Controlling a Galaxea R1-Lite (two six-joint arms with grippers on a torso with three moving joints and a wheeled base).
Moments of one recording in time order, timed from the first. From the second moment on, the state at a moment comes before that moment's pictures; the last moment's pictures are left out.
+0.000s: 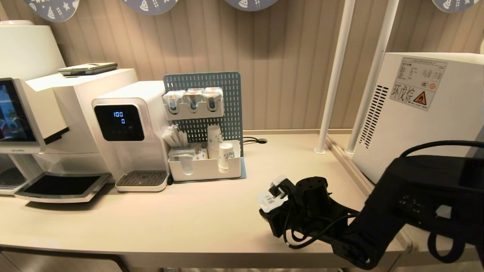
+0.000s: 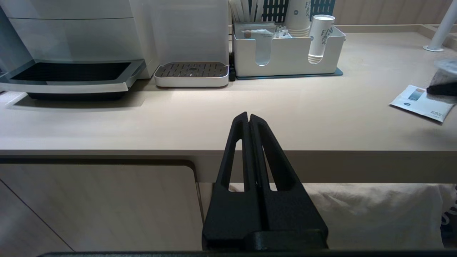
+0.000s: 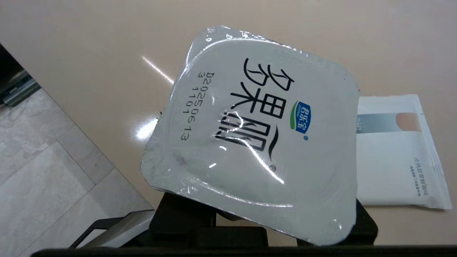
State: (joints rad) left arm 0.00 0.00 0.00 -0.01 0.00 -0.01; right arm 0.64 2.29 -0.80 -0.98 0.08 -0.06
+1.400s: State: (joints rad) left arm 0.00 0.00 0.00 -0.01 0.00 -0.01; right arm 0.65 2.46 -0.92 -0.96 -0.05 -0.05
